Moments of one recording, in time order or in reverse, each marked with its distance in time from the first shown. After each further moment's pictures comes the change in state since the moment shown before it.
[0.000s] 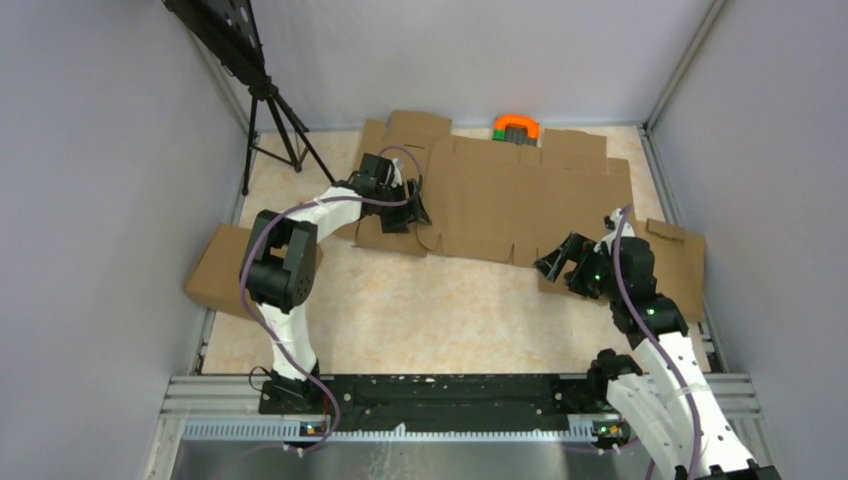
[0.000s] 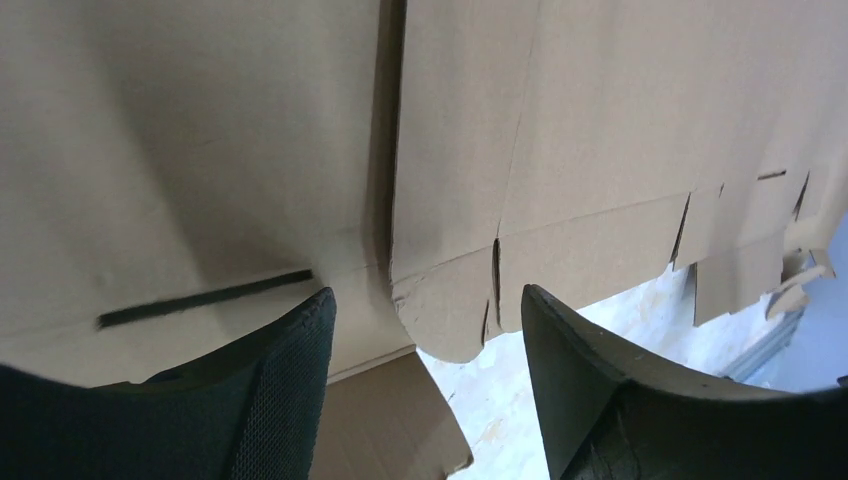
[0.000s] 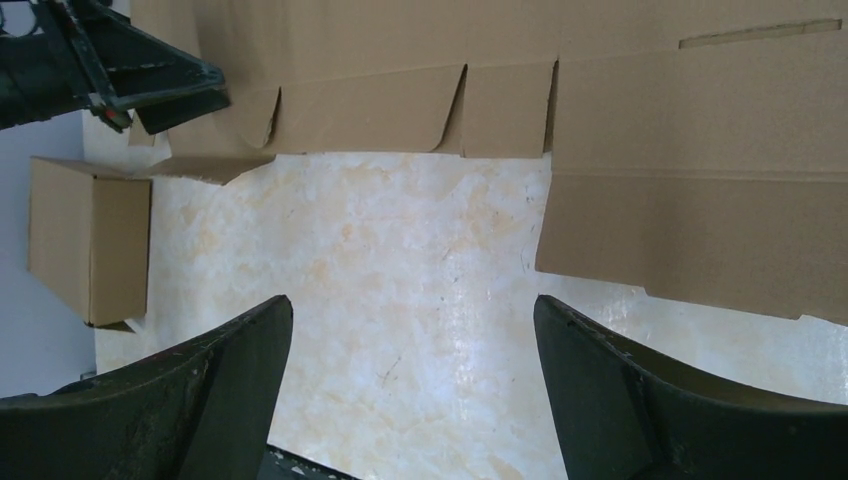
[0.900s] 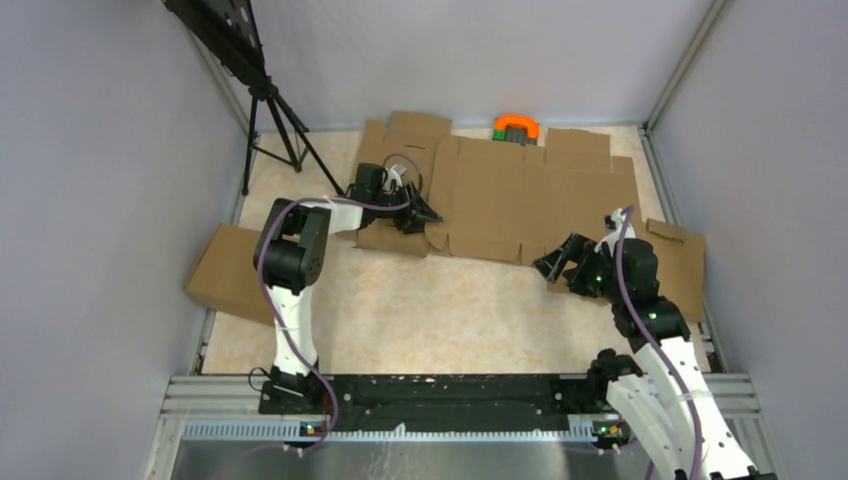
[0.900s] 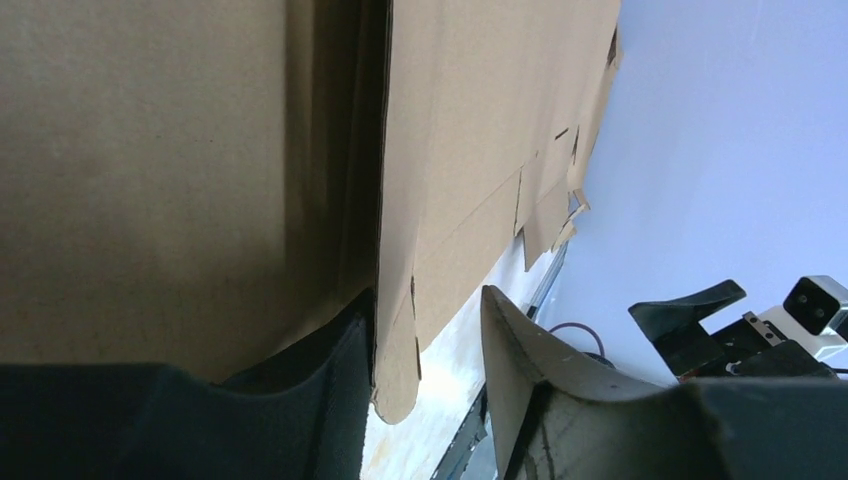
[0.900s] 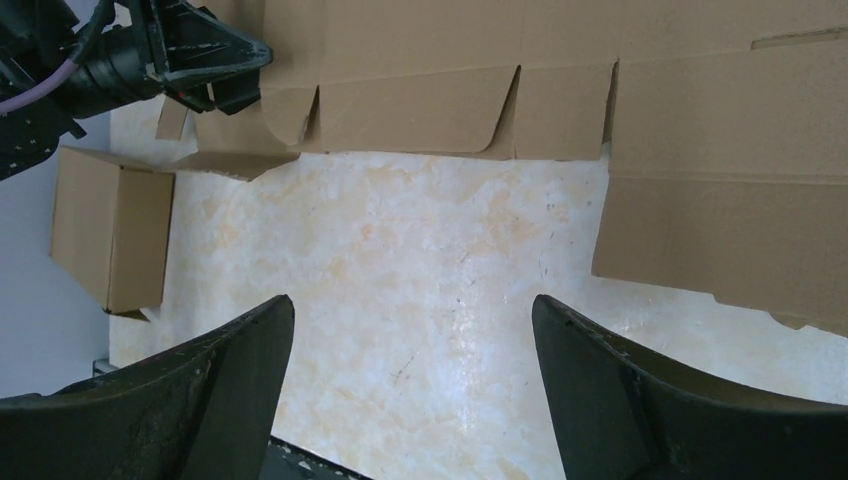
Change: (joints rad) left arm 0.061 0.185 -0.066 0.456 0.469 -0.322; right arm 0.000 -0.031 0.000 0.011 -0.031 -0.007
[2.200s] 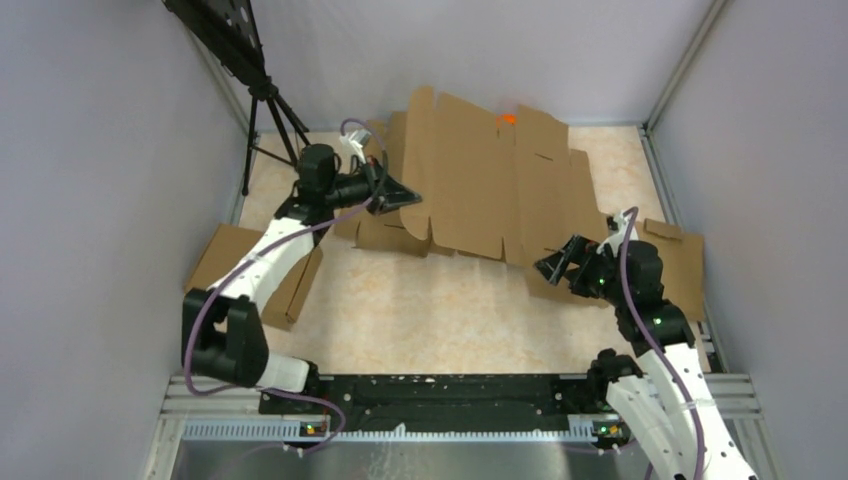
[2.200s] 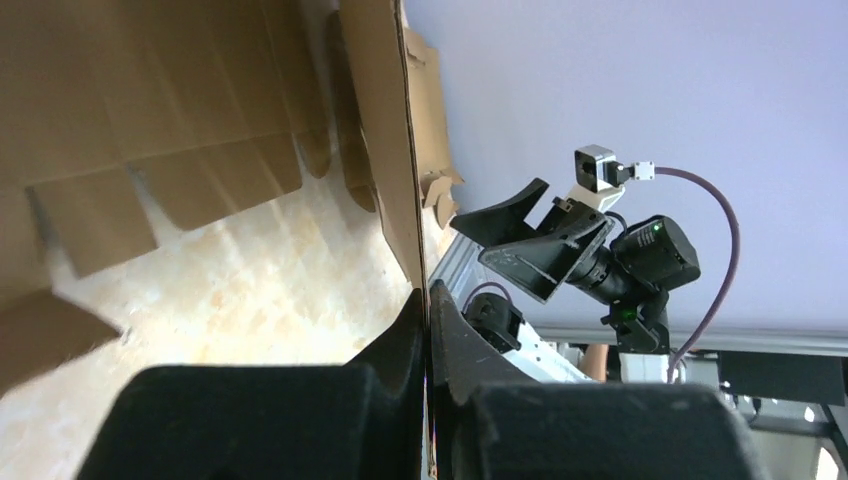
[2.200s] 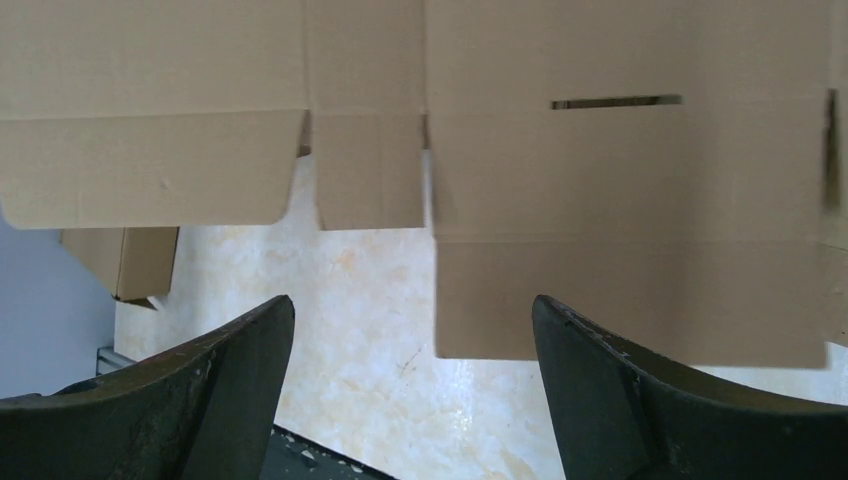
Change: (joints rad) left arm 0.015 -0.603 -0.156 -0.062 0.055 -0.071; right arm 0.000 -0.032 0.019 -0.036 -0.015 -0.015
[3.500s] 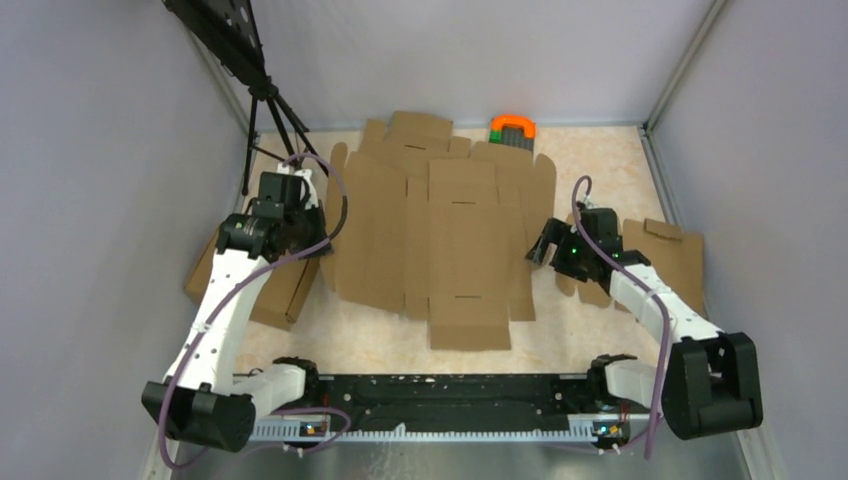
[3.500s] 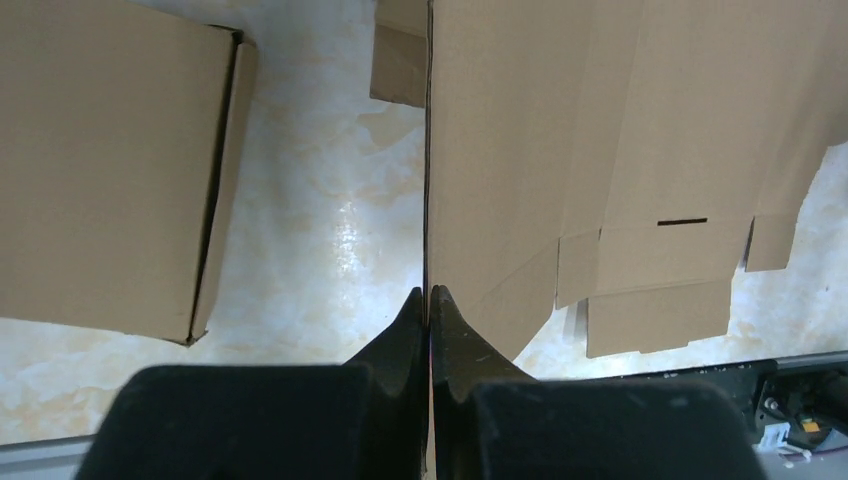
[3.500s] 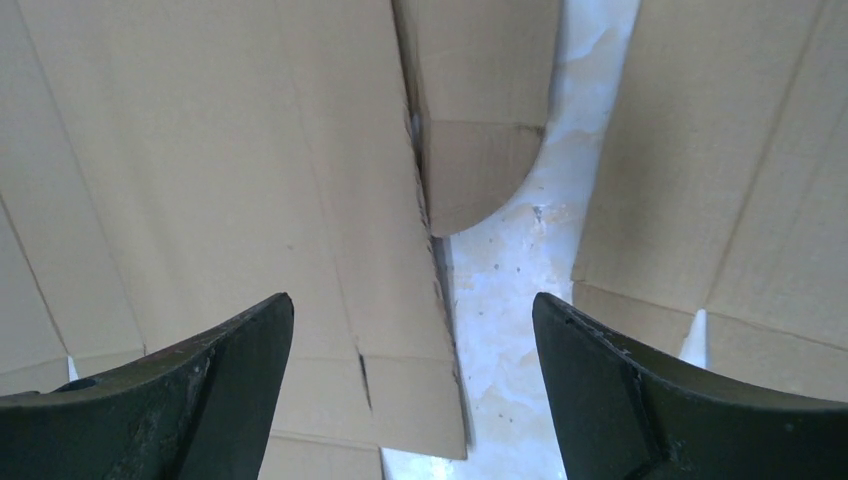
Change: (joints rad) left arm 0.103 -0.356 0.132 -1.110 -0.789 0.617; right arm 0.000 0.587 0.062 0.210 0.110 -0.064
